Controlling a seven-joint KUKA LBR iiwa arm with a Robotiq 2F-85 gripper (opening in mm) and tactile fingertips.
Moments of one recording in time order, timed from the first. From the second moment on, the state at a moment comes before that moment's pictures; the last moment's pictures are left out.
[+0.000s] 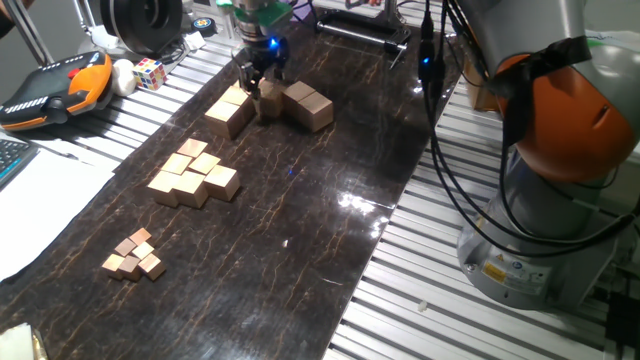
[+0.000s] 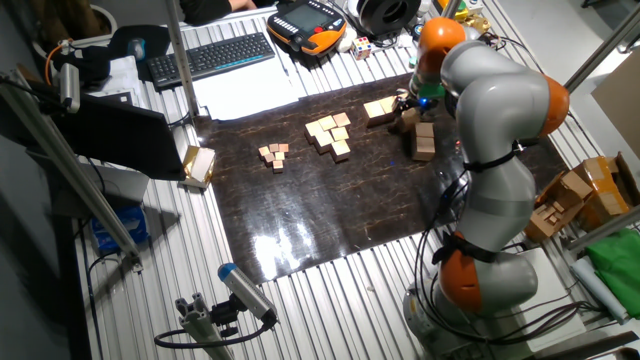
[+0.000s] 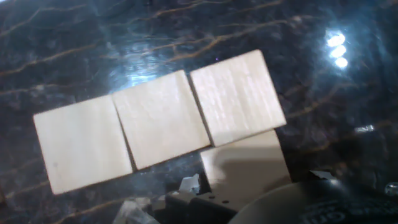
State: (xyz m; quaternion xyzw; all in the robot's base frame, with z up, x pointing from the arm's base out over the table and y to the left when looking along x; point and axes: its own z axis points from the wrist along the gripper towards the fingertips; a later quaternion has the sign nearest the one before) arm 0.637 -0.180 0.065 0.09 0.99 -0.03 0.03
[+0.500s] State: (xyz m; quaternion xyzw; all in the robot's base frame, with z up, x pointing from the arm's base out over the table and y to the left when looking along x) arm 0.640 -0.183 0.057 0.08 1.00 -0.02 0.03
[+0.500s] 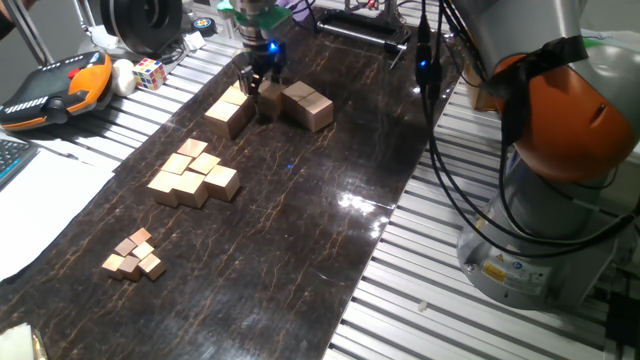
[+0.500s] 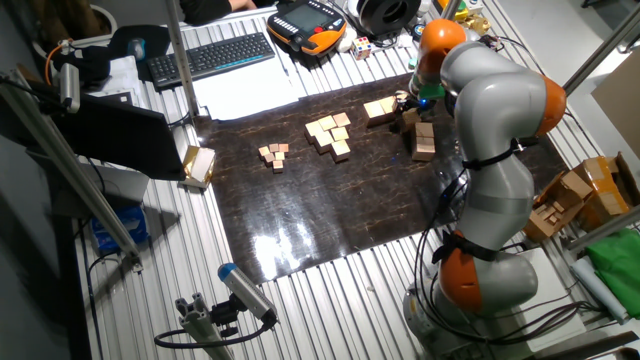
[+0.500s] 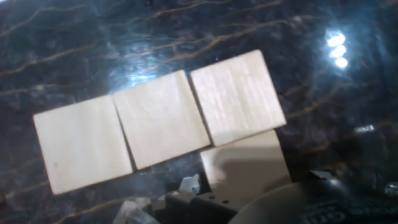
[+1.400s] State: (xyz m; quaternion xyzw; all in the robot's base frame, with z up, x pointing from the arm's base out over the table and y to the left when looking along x) arm 0.629 -0.209 0.058 0.11 0.99 -0.03 0.03
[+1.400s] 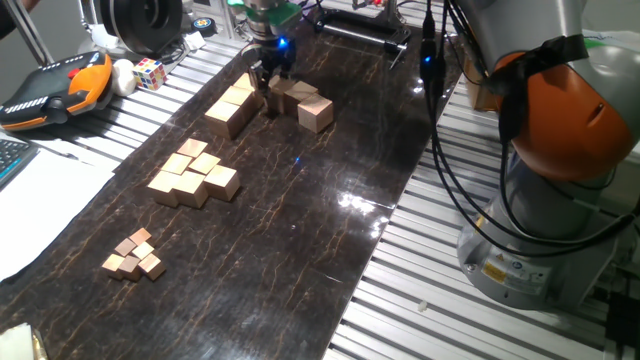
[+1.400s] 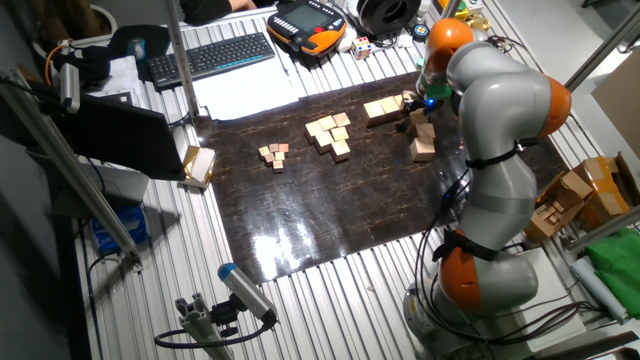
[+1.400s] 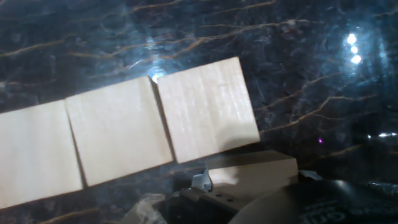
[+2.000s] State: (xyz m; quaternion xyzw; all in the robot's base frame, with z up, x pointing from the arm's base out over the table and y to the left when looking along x) arm 0.627 -0.216 0.063 0.12 0.99 -0.03 0.04
